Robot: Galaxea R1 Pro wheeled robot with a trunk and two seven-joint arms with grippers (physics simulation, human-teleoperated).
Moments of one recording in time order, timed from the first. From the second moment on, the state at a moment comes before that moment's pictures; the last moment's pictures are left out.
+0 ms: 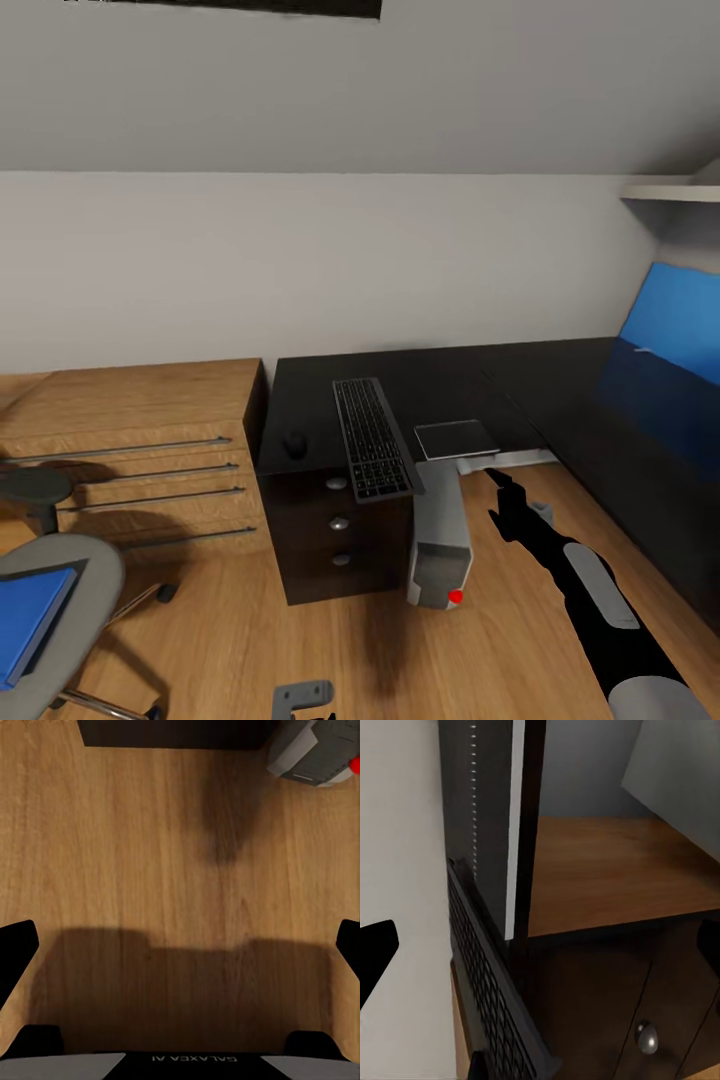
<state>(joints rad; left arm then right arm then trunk) 0.05 -0.05 -0.48 -1.28 0.49 0.41 0.51 -0.48 -0.13 -0.10 -1.00 -1.50 0.33 -0.09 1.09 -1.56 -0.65</state>
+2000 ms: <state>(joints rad) 0.05 -0.03 -0.39 -1.06 0.47 0.40 0.52 -0.48 -0.03 0.00 -0.26 -0.20 -0.13 -0.22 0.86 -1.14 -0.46</state>
